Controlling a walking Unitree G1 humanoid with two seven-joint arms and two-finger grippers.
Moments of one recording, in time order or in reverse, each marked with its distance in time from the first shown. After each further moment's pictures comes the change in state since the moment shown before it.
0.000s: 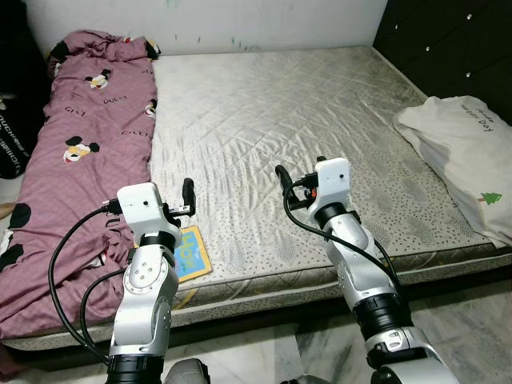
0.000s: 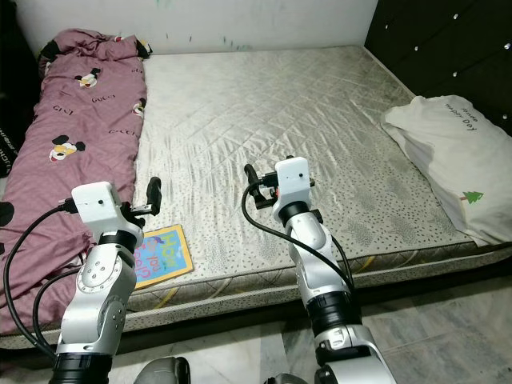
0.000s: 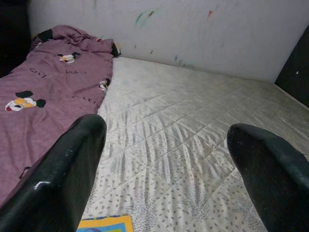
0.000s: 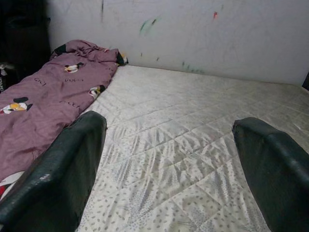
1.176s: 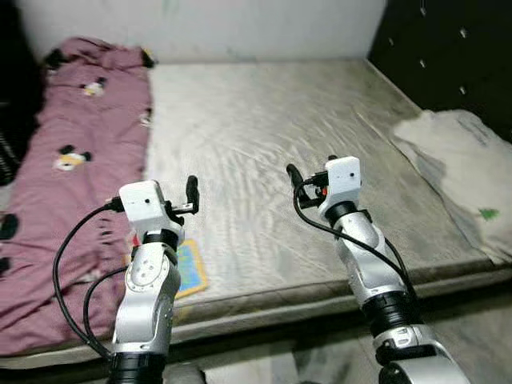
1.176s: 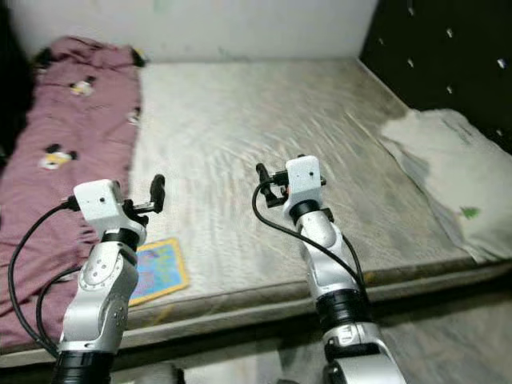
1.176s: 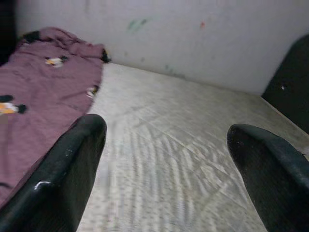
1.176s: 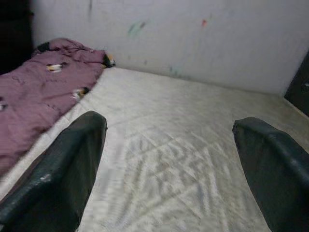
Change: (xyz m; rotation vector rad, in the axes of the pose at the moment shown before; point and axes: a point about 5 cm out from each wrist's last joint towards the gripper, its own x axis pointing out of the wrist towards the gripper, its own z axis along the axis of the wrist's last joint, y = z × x) left arm 0.002 -0.002 0.002 -0.041 -0.006 -0.016; right arm -0.001 -0.011 -0.002 -0.025 0.010 -0.022
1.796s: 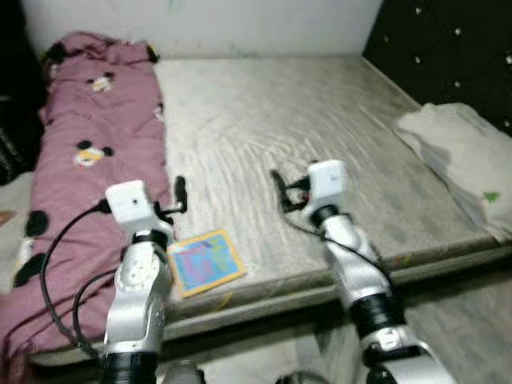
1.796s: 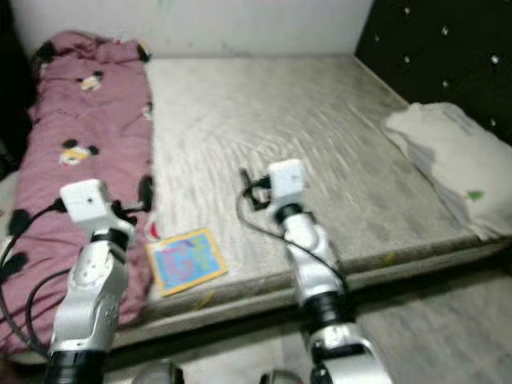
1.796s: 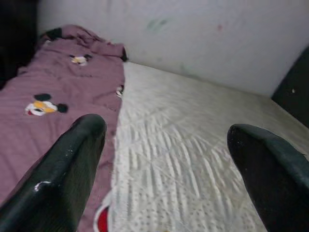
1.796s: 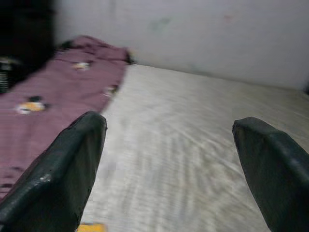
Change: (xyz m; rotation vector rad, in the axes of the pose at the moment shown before) left arm 0.000 0.009 0.001 -0.010 -0.007 0.034; right arm 0.004 0.020 -0.001 0.021 0.003 0.060
